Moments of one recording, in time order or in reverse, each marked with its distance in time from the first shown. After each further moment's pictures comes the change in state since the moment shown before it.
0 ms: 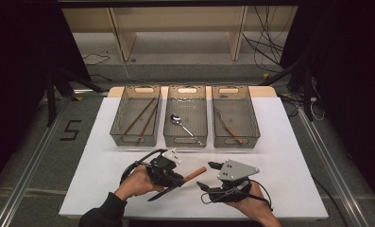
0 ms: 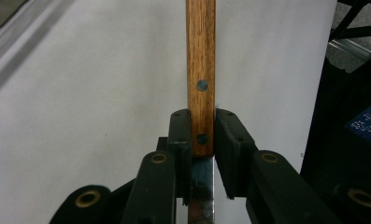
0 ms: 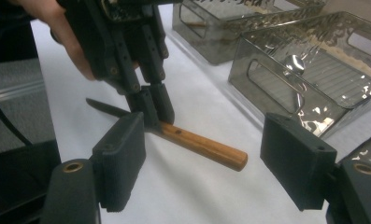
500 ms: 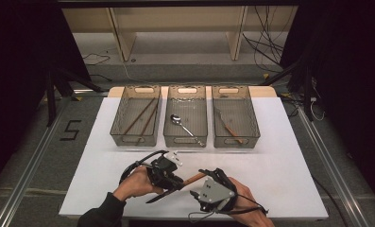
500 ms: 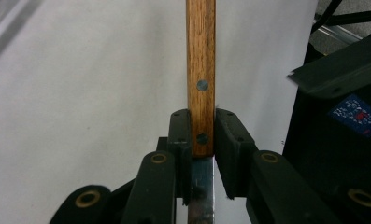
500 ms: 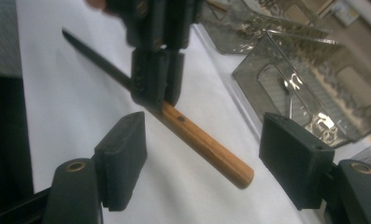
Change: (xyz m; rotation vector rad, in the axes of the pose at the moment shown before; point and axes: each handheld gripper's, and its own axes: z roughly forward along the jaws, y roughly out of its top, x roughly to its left) left arm -0.008 0.004 -0.004 0.051 -0.034 0.012; right arm 0.038 -0.007 0.025 0.090 -0.120 -0.357
